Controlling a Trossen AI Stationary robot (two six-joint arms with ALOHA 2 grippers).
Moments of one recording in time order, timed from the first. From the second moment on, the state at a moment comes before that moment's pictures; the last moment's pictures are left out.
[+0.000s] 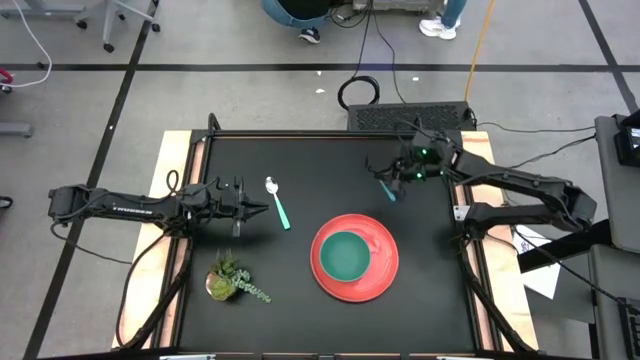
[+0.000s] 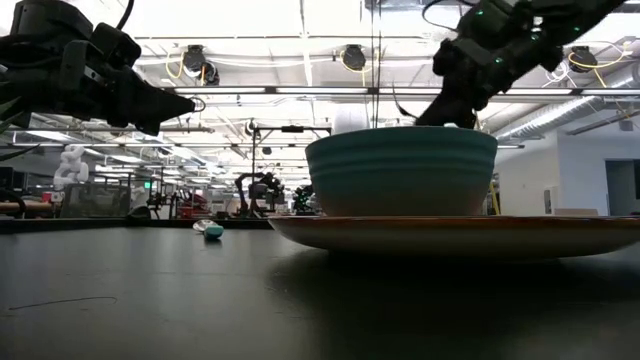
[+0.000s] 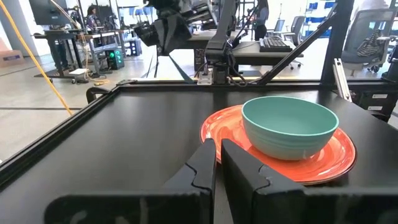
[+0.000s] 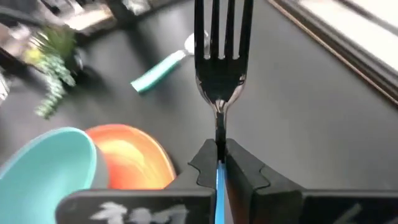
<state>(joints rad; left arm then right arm) 0.13 0.70 0.02 0.65 0.10 0.04 -0.55 1.03 0.65 -0.20 -0.37 0.08</state>
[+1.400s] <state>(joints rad) 0.13 0.70 0.02 0.65 0.10 0.04 -0.27 0.65 0.20 0.22 -0.29 0.36</state>
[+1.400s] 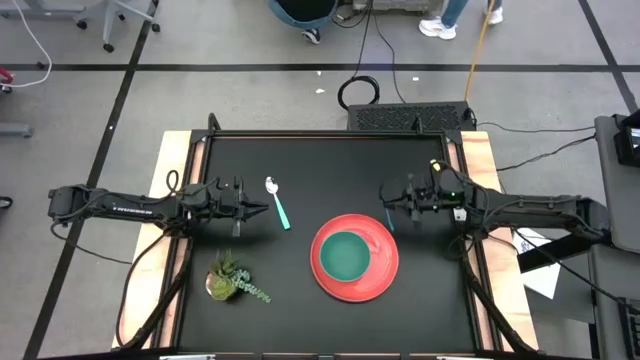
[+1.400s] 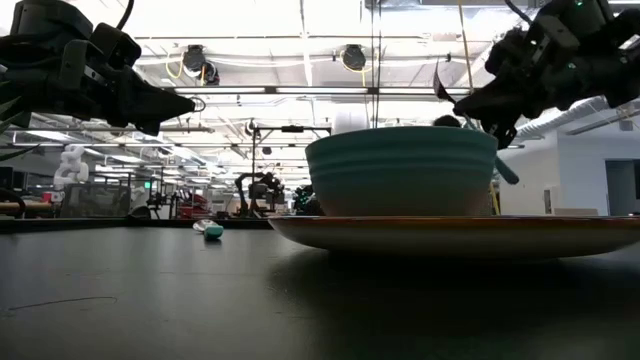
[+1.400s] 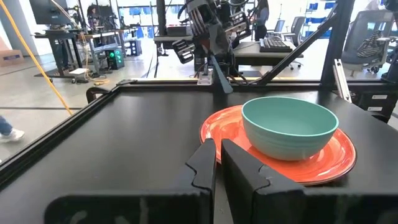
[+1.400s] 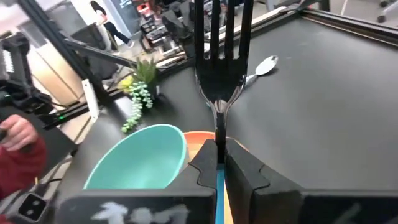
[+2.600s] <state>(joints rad) 0.13 0.70 0.02 0.66 0.10 0.01 0.15 0.67 0.52 -0.12 0.17 0.49</state>
